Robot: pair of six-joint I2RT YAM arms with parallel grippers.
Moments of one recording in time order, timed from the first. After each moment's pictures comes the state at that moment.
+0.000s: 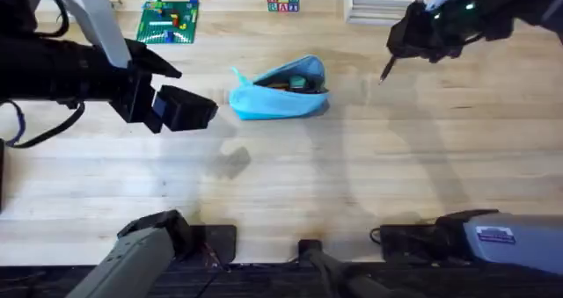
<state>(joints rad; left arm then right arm) 0.27 1.07 1.13 -1.27 0.66 0.82 0.16 1.49 1.21 -0.77 0.08 0.40</state>
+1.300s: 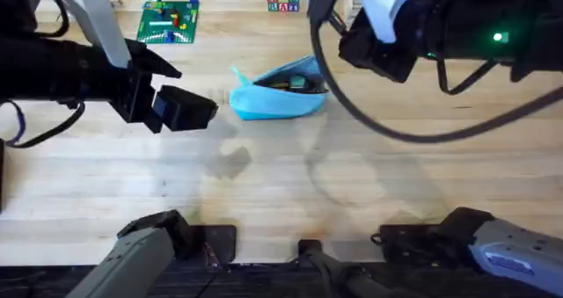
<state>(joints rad) 0.27 1.07 1.13 -1.27 0.66 0.82 0.61 1.19 1.21 -0.75 0.07 -0.67</state>
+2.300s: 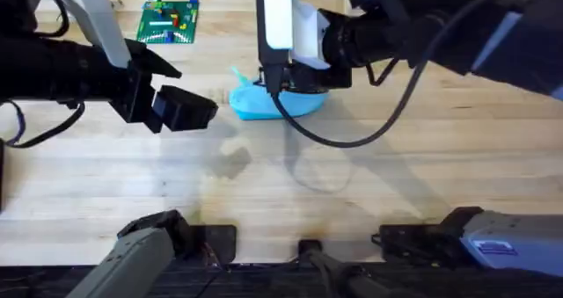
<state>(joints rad) 0.27 1.07 1.13 -1.27 0.66 0.82 0.64 1.47 1.21 -0.61 -0.19 -1.02</state>
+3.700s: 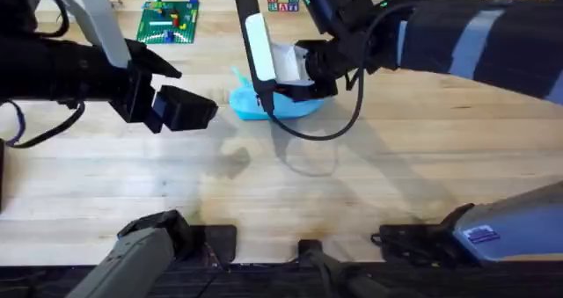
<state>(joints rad) 0.27 1.07 1.13 -1.27 0.66 0.82 0.61 1.71 1.21 -0.56 -0.19 -1.18</state>
